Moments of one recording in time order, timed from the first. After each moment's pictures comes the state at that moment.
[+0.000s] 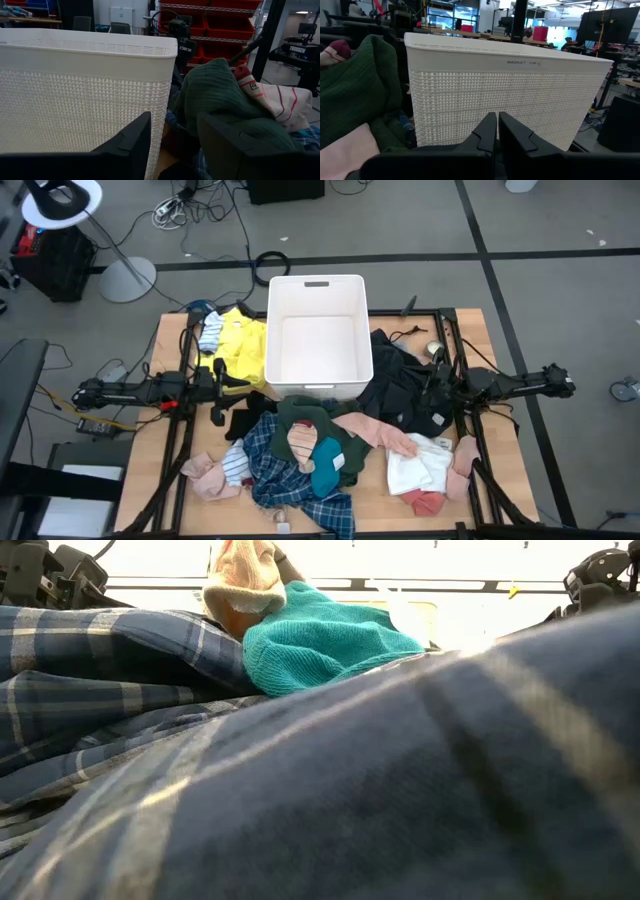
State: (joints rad) left arm -0.07 0.01 0.04 -0.01 -0.16 -0.07; right arm 0.13 0.04 0.01 0.07 0.56 -0.13
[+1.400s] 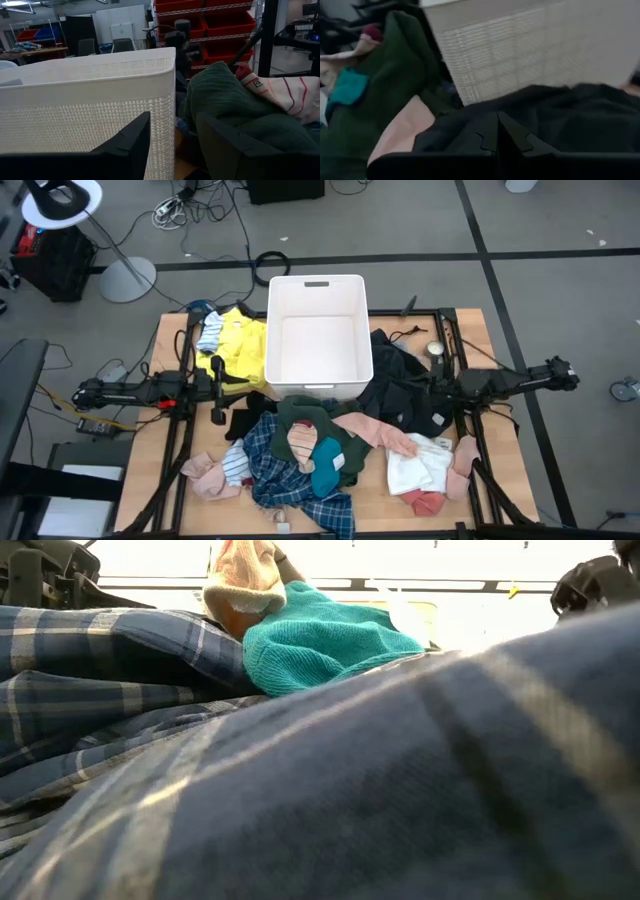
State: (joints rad) left arm -0.07 0.01 0.04 0.03 -0.17 0.10; right arm 0.19 0.15 0.16 -0.27 0.46 0.32
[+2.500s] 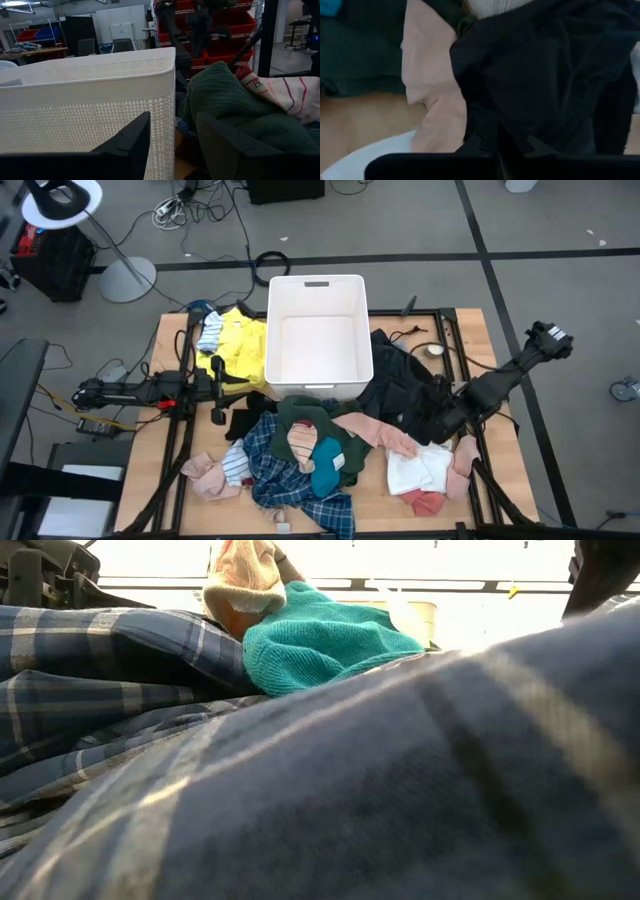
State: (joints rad) left arm -0.07 0.01 0.04 0.03 -0.17 0.10; right arm 0.61 1.12 1.00 -1.17 0.50 1.05
